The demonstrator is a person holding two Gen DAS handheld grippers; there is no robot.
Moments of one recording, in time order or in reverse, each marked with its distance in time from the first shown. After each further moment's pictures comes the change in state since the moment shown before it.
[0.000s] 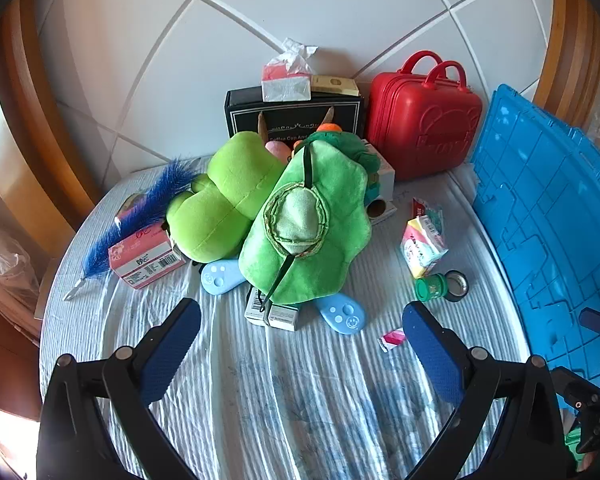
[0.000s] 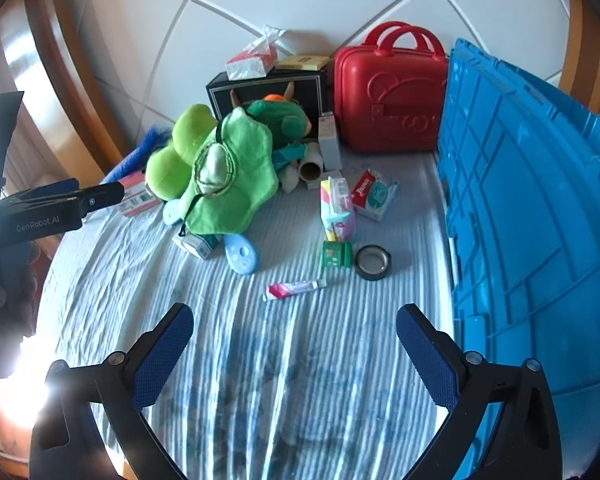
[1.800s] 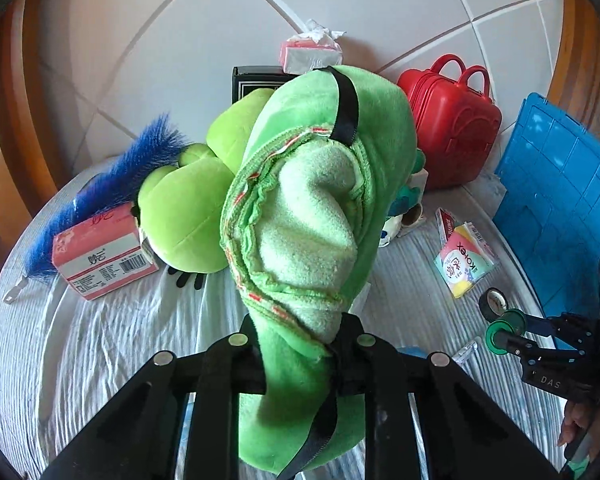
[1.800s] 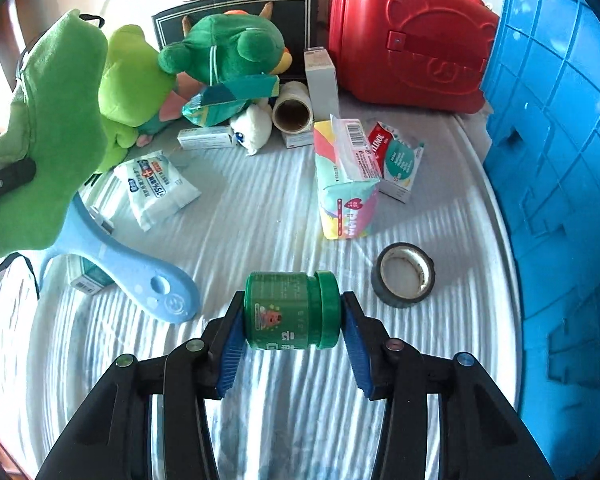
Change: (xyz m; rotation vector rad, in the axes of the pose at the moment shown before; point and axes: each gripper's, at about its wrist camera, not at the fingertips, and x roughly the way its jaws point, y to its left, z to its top) left arm 0.073 0.058 -0.026 -0.056 -0.122 -0.111; right arm 0.169 -0.003 0.001 -0.022 0.063 -0.100
